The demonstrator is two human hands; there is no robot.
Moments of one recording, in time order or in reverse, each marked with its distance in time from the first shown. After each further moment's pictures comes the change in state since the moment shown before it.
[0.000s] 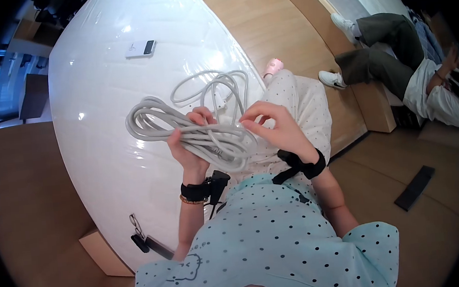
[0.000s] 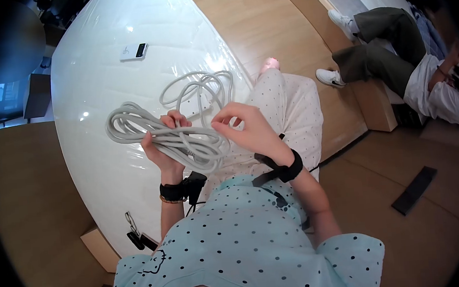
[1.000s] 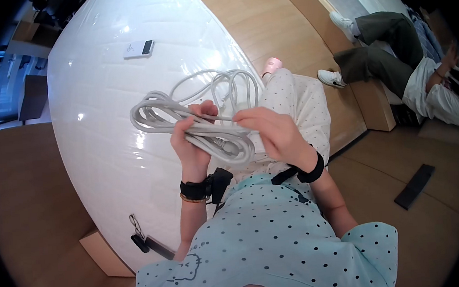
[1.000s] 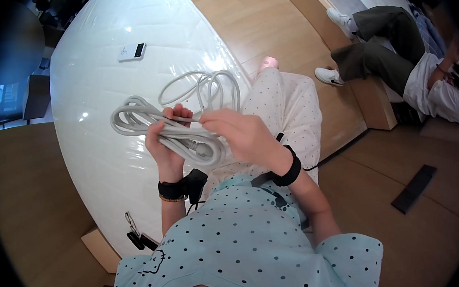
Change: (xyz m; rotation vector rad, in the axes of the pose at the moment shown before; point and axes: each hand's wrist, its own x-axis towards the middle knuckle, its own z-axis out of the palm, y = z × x) left_hand 0.007 0.003 0.006 -0.136 0.147 -0.140; right_hand -0.004 -0.010 -0.002 -0.371 0.055 -0.641
